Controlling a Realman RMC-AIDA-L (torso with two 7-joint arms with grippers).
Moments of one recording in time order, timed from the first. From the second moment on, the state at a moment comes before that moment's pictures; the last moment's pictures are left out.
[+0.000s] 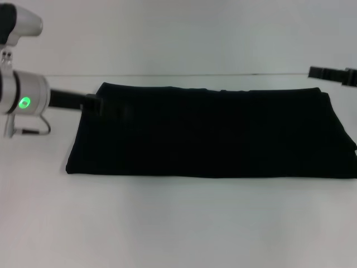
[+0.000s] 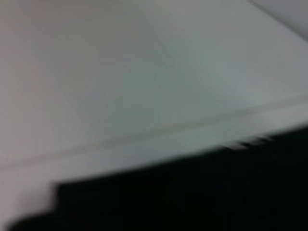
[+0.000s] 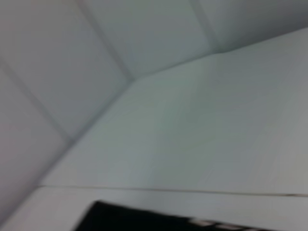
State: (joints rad) left arm -0.78 -2.07 0.64 0.85 2.47 1.25 -2.16; right arm 0.75 1.89 -0.32 -0.49 -2.21 -1.29 1.84
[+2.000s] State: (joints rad) left arm -0.69 -2.01 0.32 0.58 2.60 1.37 -2.93; right arm 0.81 1.99 -0.58 -0.60 -2.16 -1.57 1.62
